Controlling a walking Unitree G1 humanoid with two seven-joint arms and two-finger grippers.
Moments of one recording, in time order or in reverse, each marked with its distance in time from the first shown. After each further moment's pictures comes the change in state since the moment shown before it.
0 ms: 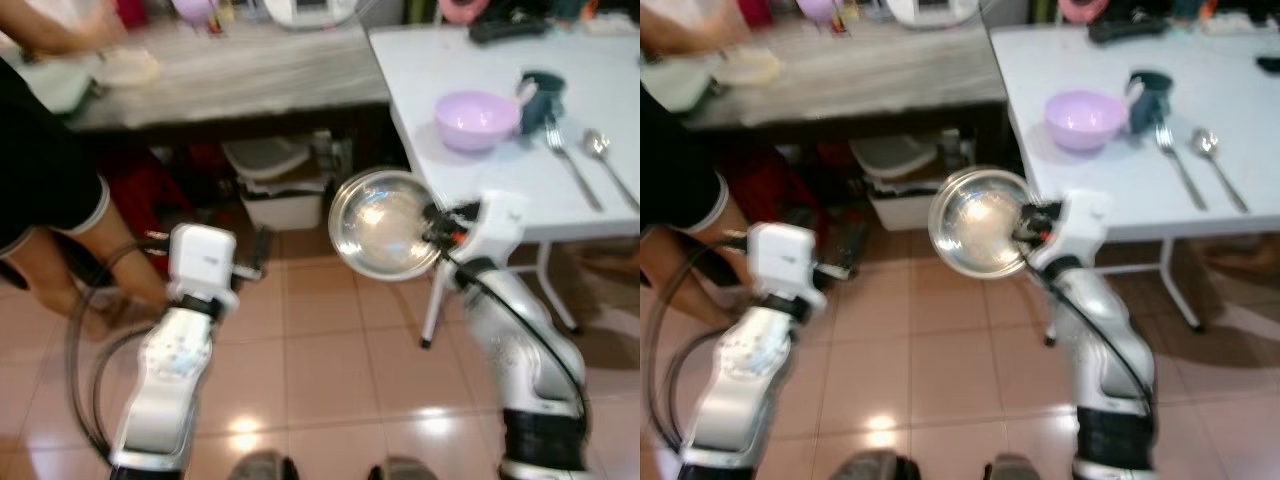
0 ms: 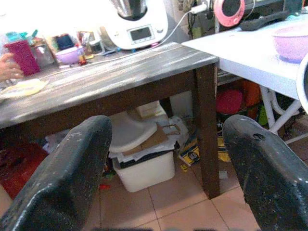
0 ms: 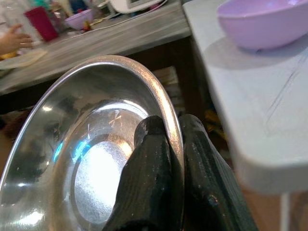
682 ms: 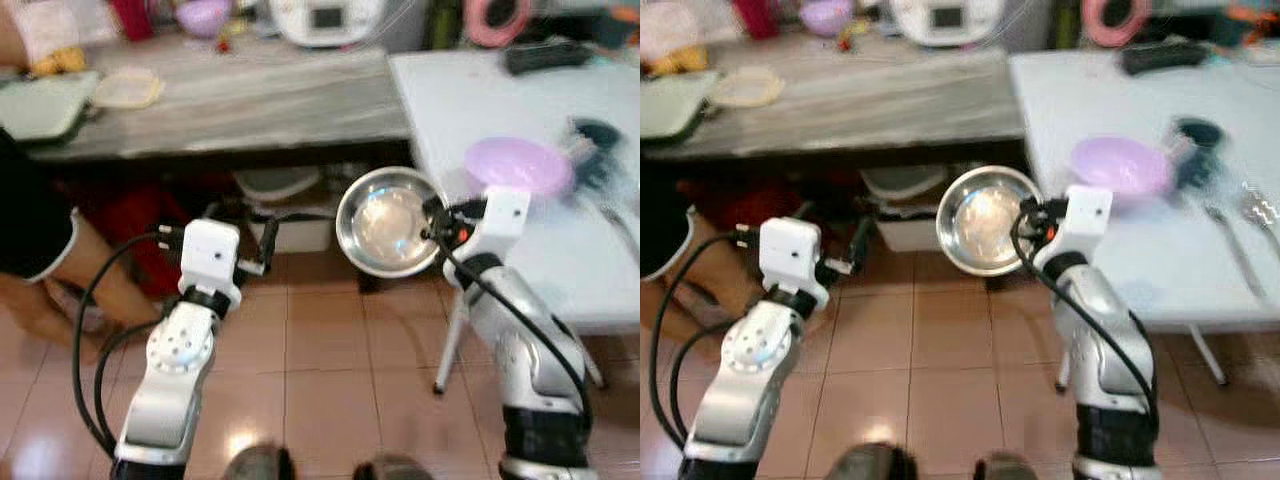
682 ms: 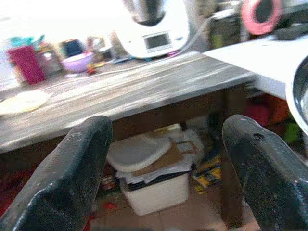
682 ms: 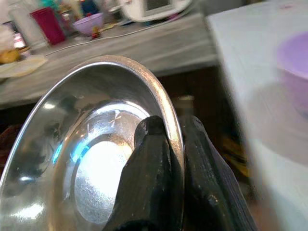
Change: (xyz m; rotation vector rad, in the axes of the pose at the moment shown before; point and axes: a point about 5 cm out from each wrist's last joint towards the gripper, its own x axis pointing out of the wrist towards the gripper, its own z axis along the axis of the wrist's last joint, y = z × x) left arm 0.003 0.000 0.005 -0.001 -0.024 -0.015; right arm 0.002 0.006 0.002 -0.014 -0.017 0.033
